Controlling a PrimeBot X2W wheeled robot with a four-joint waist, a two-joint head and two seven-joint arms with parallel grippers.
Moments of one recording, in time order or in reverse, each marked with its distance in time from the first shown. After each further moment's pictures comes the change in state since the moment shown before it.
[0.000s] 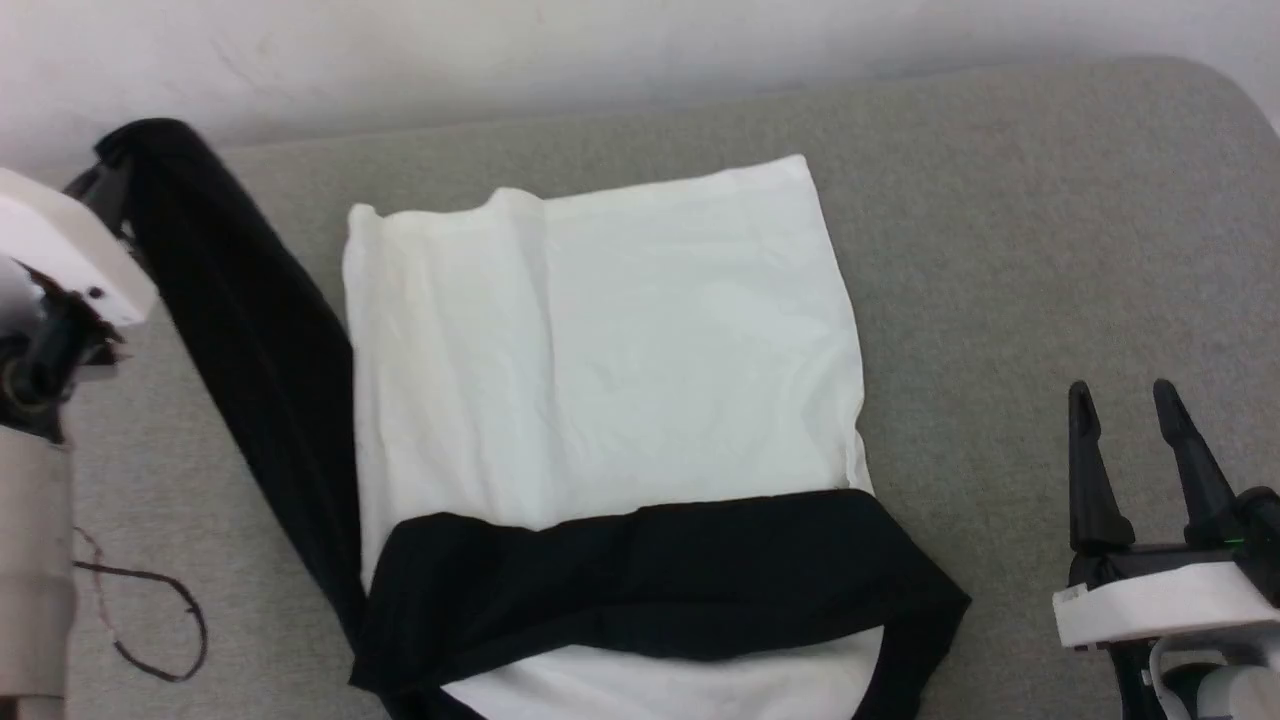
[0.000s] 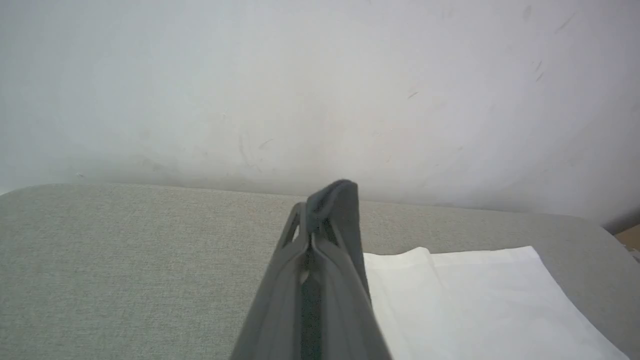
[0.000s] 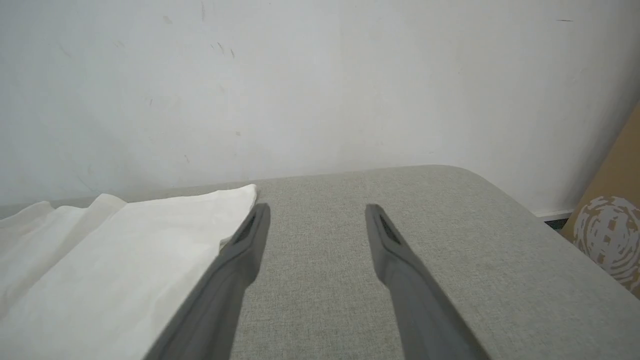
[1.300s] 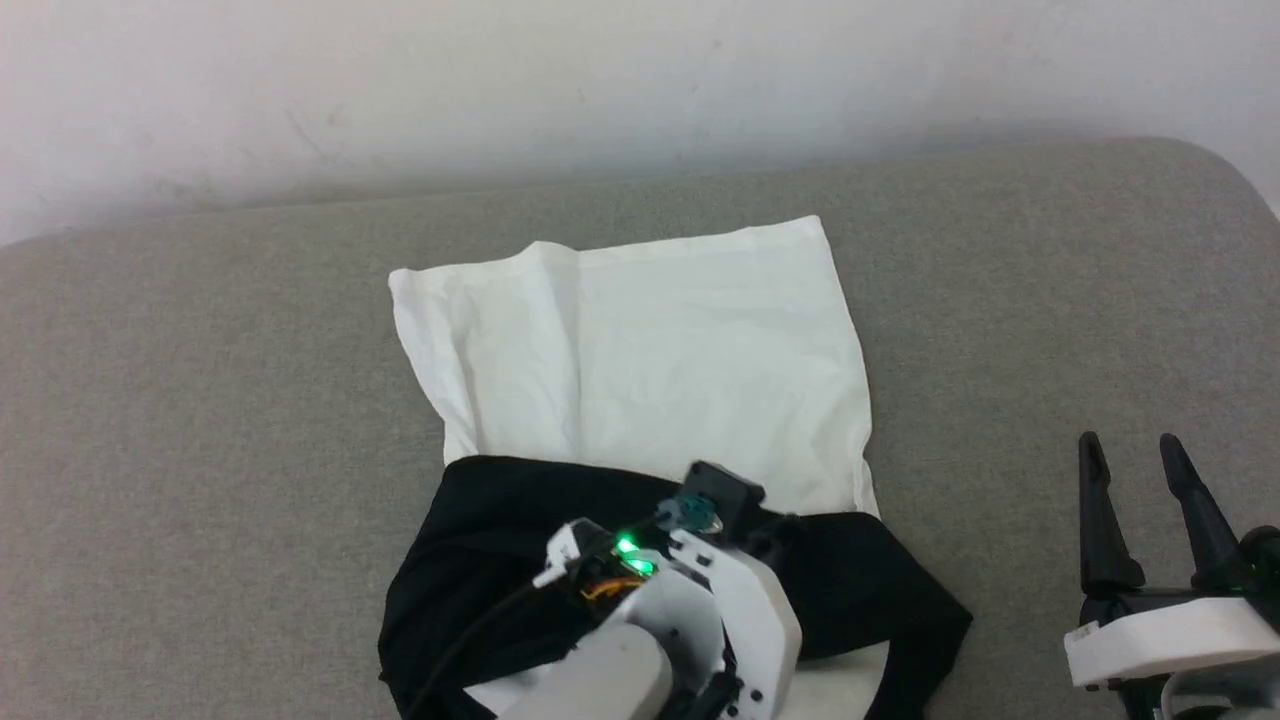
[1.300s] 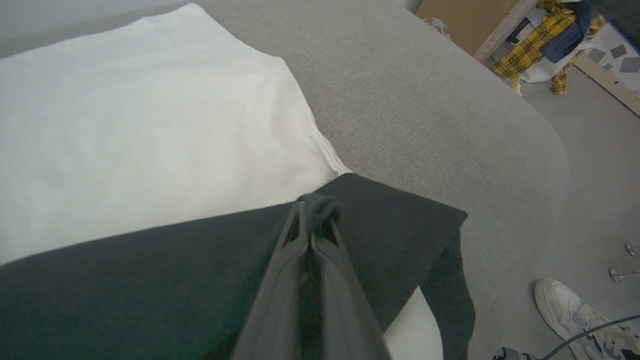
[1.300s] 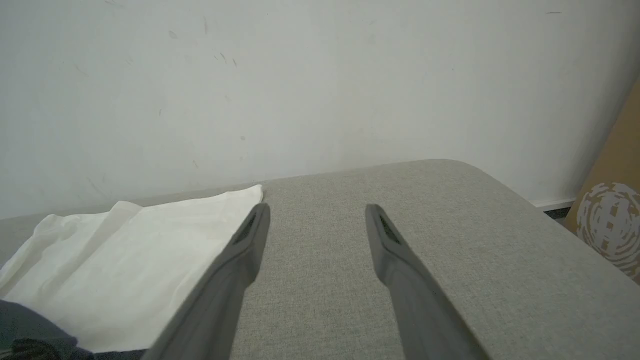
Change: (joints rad) left arm 0.344 -0.443 -0.755 -0.222 0.189 0.227 -0.096; right arm 0.069 0.000 -0.029 0.004 0.030 0.000 0.036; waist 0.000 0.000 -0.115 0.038
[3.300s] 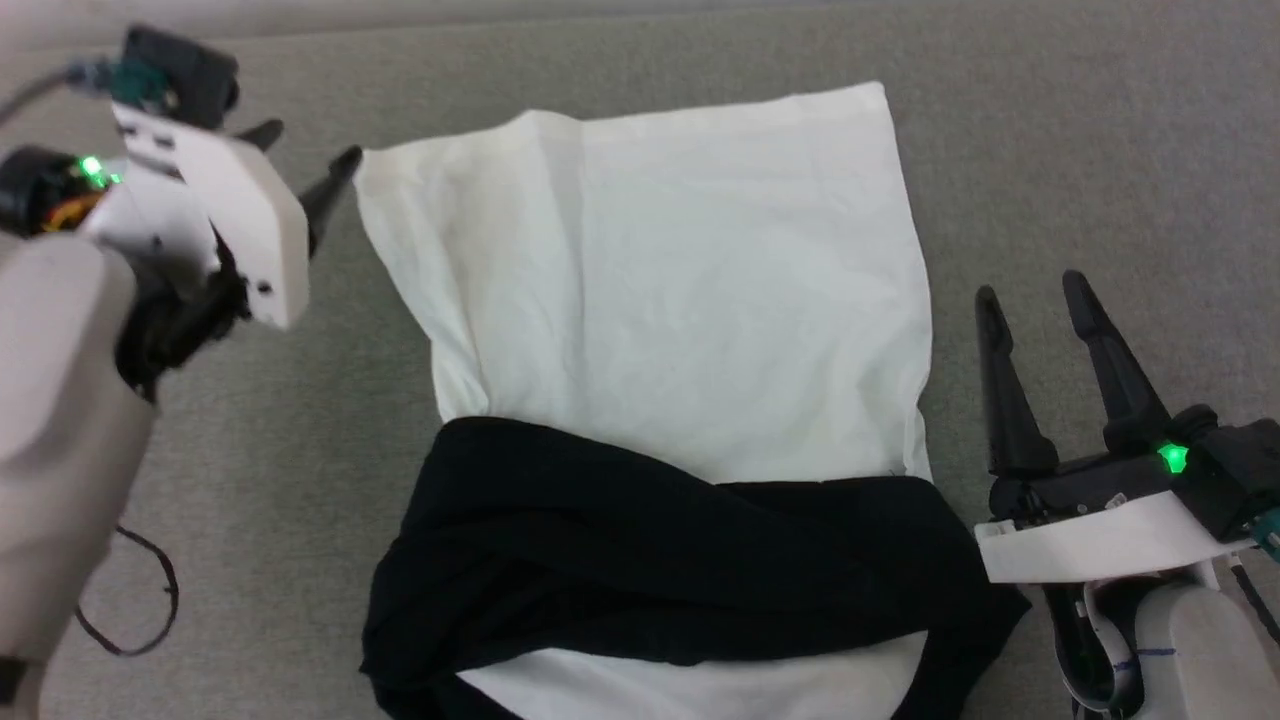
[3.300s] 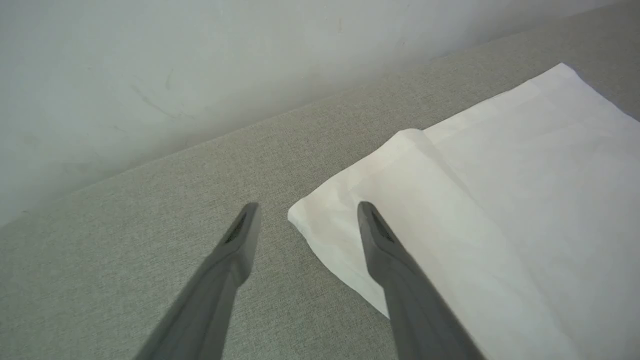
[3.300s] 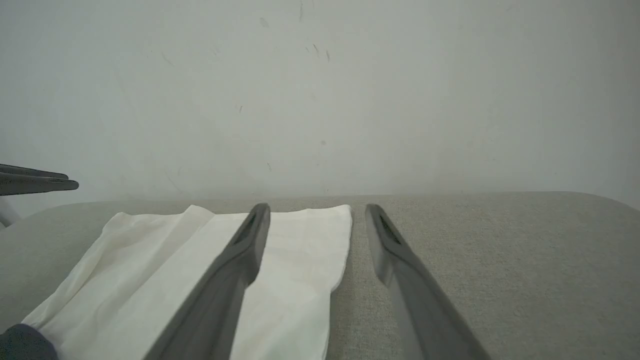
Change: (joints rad) left arm -0.481 0.556 0.221 0.075 -0.219 -0.196 0.169; right arm -0.188 0.000 0.191 -0.086 0.002 0.000 -0.020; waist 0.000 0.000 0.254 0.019
